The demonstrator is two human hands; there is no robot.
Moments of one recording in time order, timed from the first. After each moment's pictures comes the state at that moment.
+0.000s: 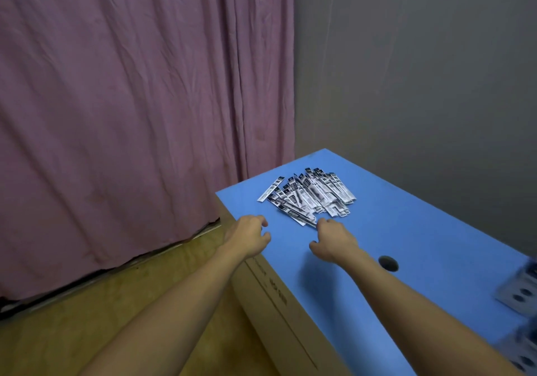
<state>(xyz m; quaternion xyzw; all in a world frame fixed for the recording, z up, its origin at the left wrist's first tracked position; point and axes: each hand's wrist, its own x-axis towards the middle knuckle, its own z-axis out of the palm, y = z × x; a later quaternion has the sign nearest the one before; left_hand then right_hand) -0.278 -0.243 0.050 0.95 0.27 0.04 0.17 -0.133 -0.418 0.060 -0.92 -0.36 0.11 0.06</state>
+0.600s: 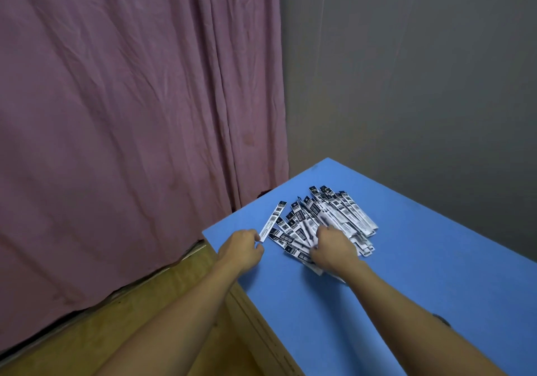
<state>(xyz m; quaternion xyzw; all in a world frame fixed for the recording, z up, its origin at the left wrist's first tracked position) -0.166 -0.102 0.011 0.93 0.31 0.00 0.20 -0.025 -0.287 0.023 -0.94 -0.32 0.10 0.10</state>
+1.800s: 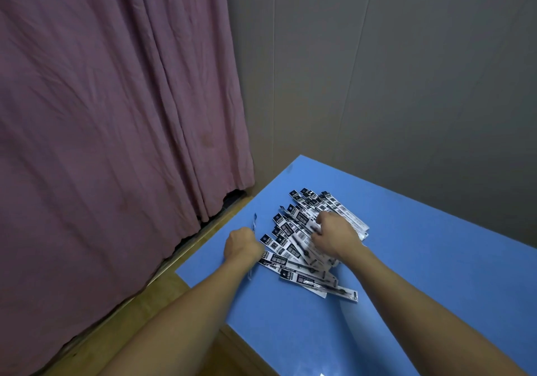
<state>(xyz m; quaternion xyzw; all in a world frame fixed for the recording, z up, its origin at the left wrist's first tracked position) -0.056 -0.060 0.003 0.89 0.37 -0.08 0.26 0.044 -0.250 0.020 -0.96 -0.24 0.06 0.14</state>
